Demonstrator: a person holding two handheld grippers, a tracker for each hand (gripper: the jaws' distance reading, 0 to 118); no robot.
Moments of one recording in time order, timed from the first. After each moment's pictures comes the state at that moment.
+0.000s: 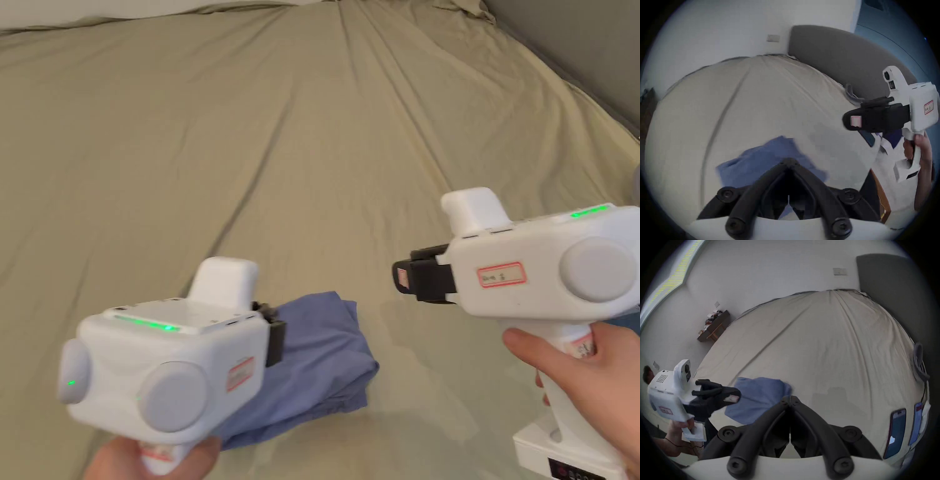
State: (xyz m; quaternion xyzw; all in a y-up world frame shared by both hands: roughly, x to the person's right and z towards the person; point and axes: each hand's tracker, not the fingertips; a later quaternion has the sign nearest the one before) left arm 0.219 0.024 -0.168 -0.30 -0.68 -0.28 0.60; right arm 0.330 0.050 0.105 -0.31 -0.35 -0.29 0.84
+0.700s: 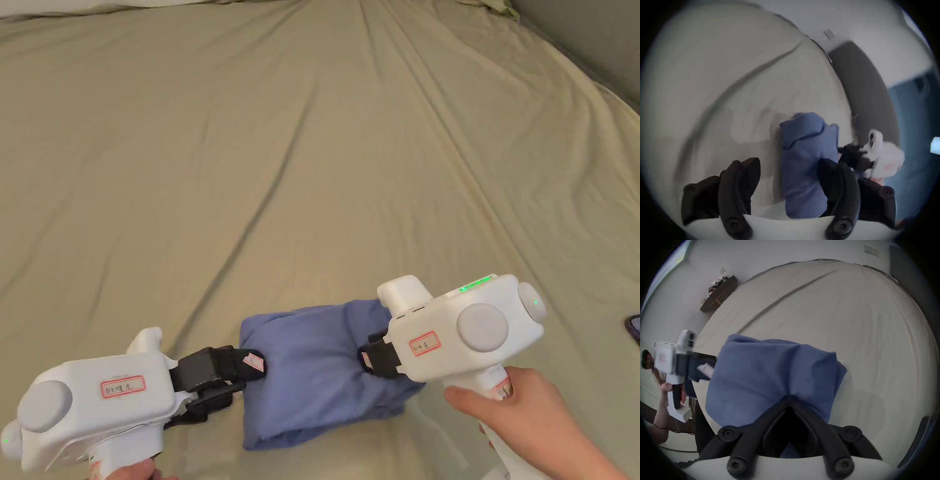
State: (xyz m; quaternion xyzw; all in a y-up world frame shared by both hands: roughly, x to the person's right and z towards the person) left arm 0.226 -0.118 -0.313 -0.66 -0.60 0.01 0.45; right arm 0.343 -0.072 0.036 -0.42 -0.27 -0.34 0.79
